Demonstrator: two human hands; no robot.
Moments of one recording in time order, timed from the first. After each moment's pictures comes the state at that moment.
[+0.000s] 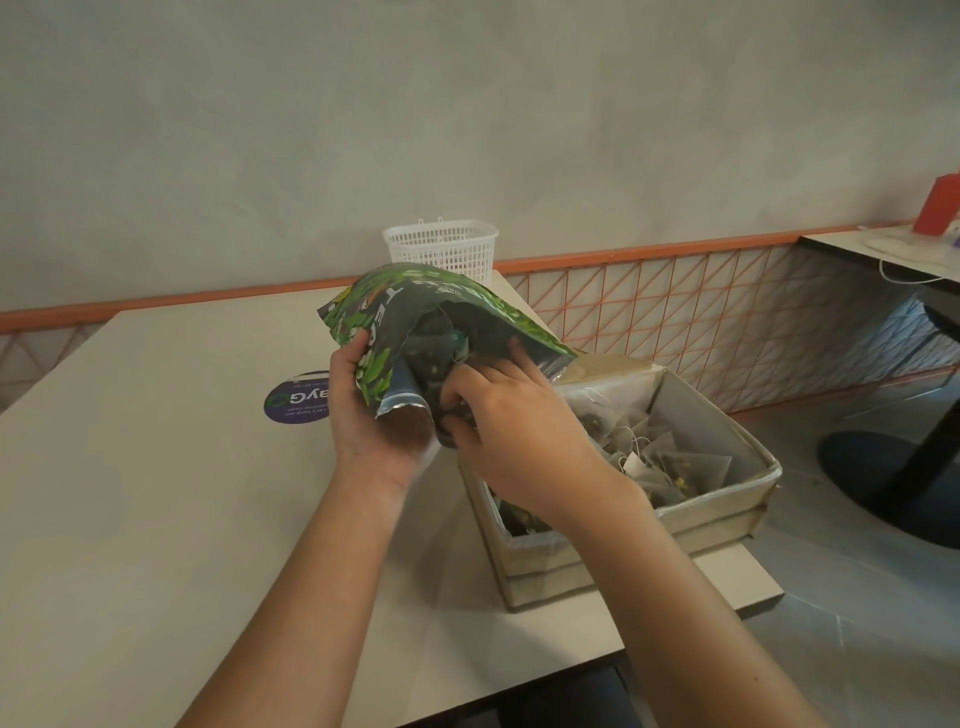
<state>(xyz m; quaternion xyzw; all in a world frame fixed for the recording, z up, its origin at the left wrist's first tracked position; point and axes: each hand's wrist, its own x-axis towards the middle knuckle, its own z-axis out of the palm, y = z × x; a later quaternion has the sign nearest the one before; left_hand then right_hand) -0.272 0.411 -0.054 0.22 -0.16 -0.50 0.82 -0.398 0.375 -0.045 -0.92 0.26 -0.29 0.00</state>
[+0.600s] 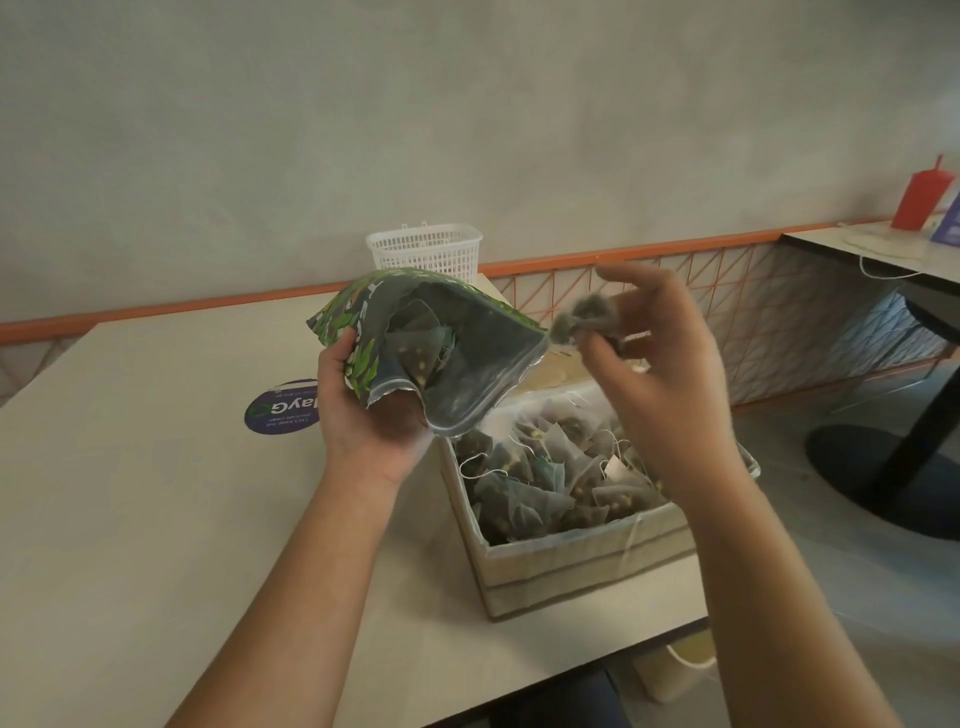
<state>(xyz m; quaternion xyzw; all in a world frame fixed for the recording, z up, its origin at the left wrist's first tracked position) -0.276 0.393 -0.054 0.16 -0.16 -0.56 0.80 -0.482 0.360 -0.006 -0.72 0.28 -0.57 0.28</state>
